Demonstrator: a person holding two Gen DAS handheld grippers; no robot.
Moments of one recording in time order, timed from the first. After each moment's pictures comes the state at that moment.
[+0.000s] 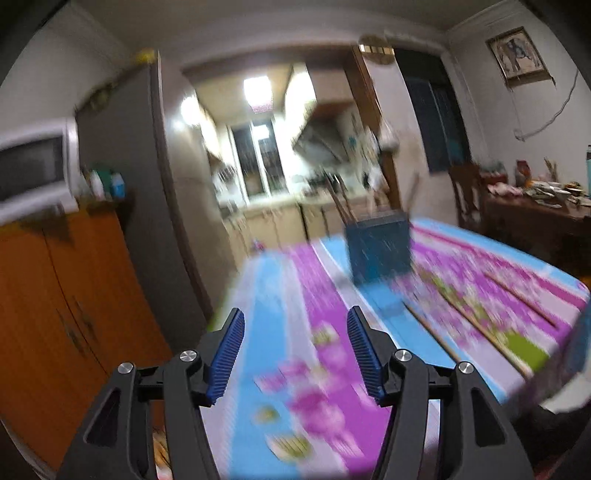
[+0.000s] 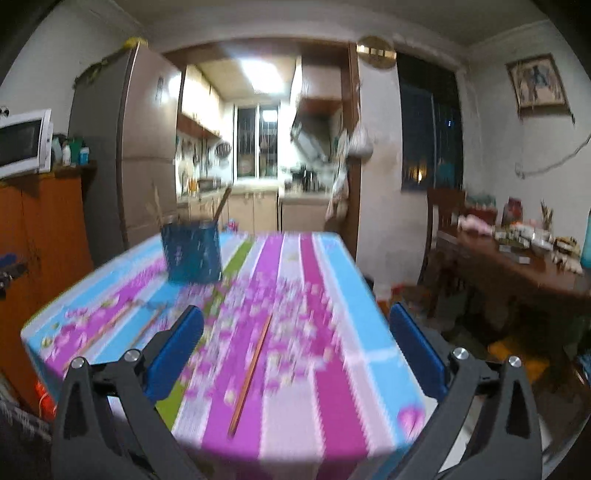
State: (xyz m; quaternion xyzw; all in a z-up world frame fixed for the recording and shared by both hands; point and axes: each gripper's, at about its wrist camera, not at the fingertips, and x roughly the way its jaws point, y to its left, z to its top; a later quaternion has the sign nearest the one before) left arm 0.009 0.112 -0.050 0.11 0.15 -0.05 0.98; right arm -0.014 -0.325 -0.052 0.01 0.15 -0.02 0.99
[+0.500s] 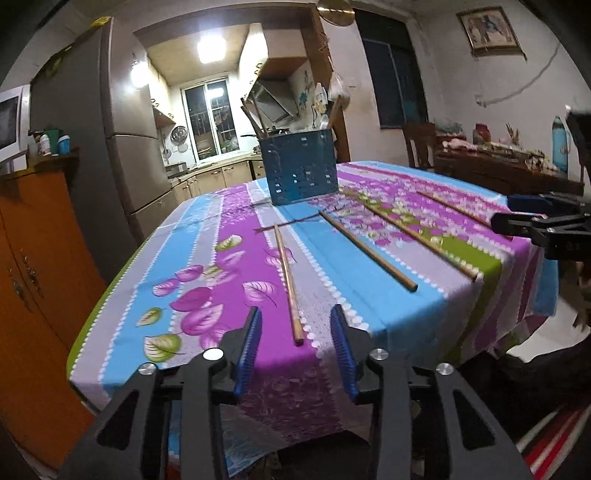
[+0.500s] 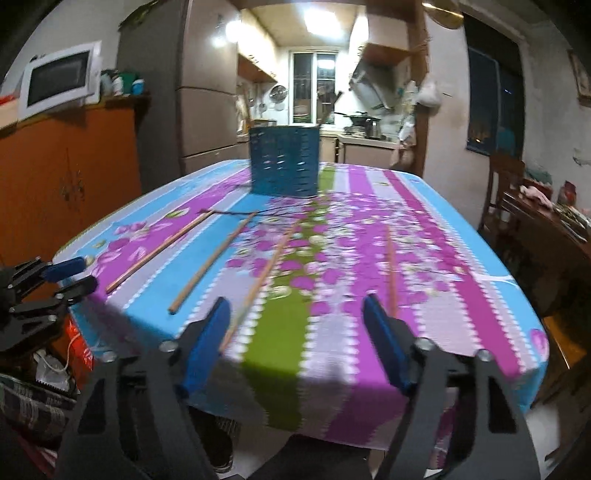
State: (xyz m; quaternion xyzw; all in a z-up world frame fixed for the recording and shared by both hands) left arm -0.009 0.049 -0.151 0.13 0.22 -0.13 0.96; right arm 0.002 -0.198 -0.132 -0.03 0.24 0.09 0.97
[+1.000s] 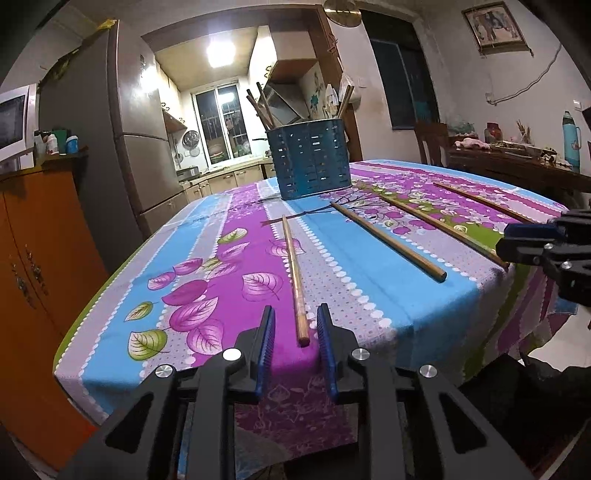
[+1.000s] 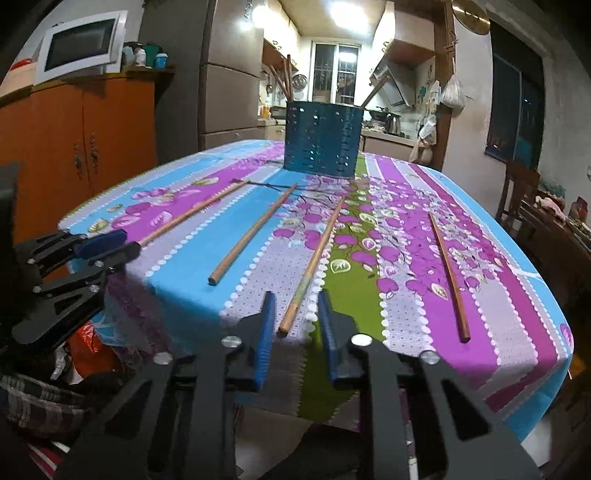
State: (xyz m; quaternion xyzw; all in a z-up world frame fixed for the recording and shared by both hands) left arm 0.007 0.045 -0.173 0.13 0.20 -0.10 0.97; right arm 0.001 -0.158 -0.159 -0.06 0.26 0.10 0.96
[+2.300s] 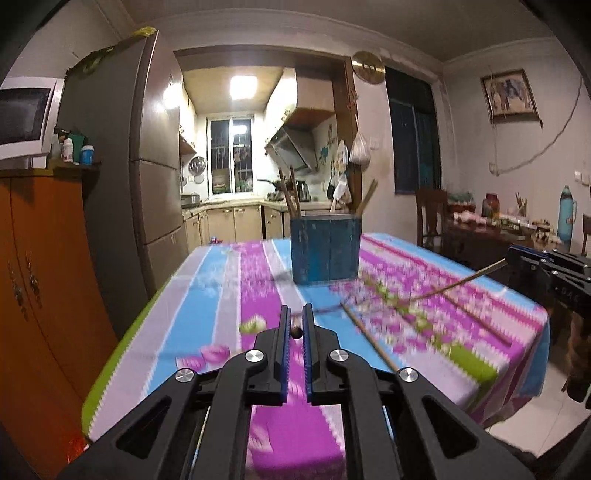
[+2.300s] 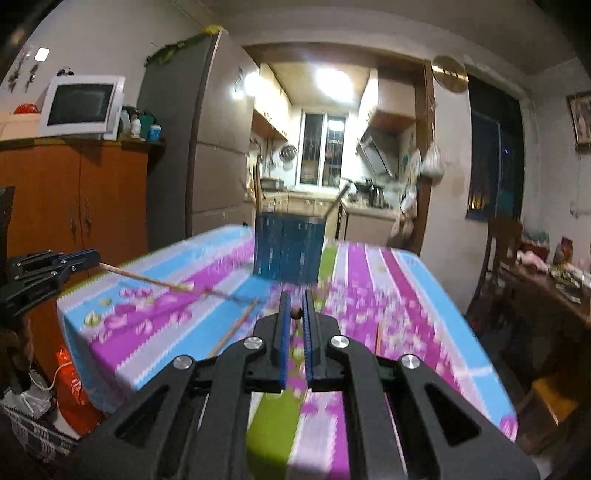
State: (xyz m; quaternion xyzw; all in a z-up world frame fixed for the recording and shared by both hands) left arm 0.015 0.085 -0.059 0.04 0.12 -0.13 0.98; right arm 0.003 -0.208 -0.057 -0.06 0.10 0.10 0.99
